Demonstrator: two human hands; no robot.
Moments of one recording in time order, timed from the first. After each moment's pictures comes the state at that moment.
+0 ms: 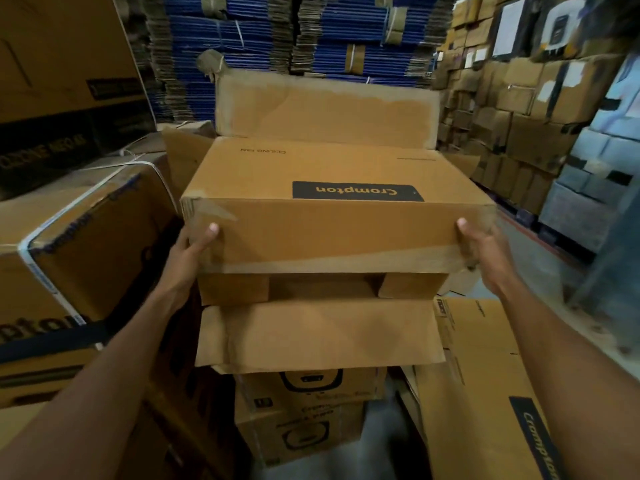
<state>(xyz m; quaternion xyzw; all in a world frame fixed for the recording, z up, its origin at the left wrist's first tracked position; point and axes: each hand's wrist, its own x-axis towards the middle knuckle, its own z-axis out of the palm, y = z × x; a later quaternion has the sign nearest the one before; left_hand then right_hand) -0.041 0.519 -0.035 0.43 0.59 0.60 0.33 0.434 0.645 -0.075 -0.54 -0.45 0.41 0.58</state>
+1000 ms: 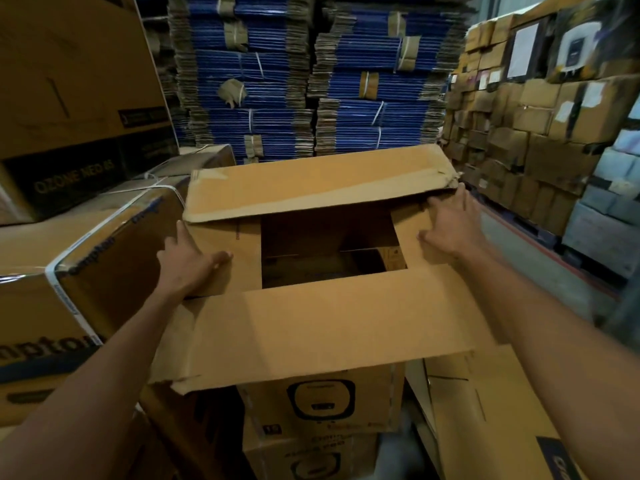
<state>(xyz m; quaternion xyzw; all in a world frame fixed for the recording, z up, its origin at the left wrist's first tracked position) -0.070 0.548 -0.005 0.44 0.82 0.36 0.07 0.361 0.691 0.007 -0.66 -0.72 0.00 0.21</state>
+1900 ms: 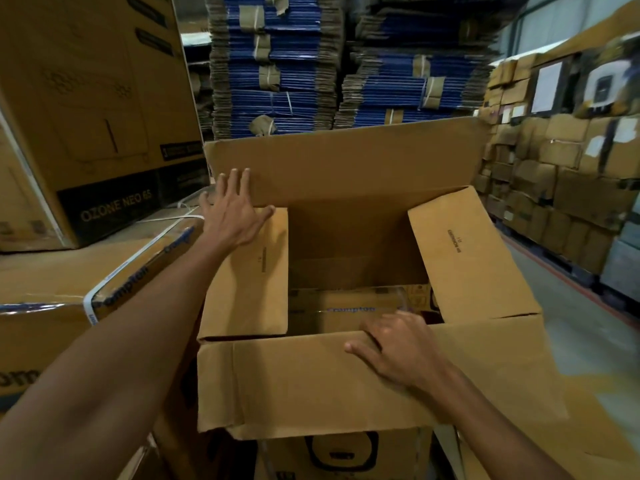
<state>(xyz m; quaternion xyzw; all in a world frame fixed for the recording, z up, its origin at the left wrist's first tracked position) -0.064 0.626 0.104 0.57 0.76 0.22 -0.19 0.255 0.582 -0.049 -0.38 -0.90 -0.06 0.19</state>
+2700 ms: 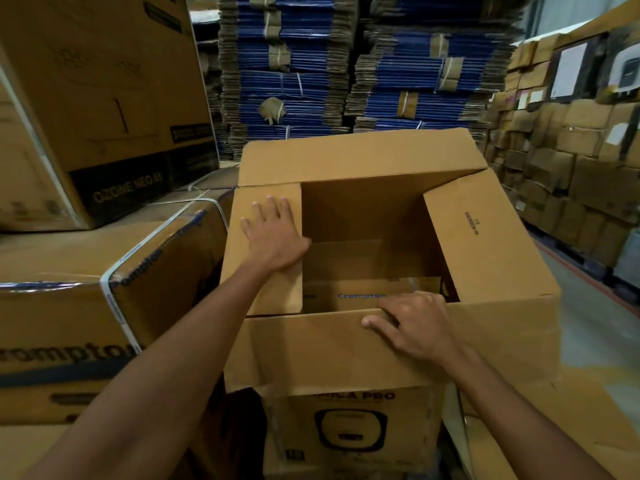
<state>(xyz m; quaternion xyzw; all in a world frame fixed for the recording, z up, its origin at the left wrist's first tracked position) -0.019 0.615 0.045 0.59 0.78 0.18 -0.08 0.250 0.613 -0.068 -0.38 -0.87 -0.11 0.29</state>
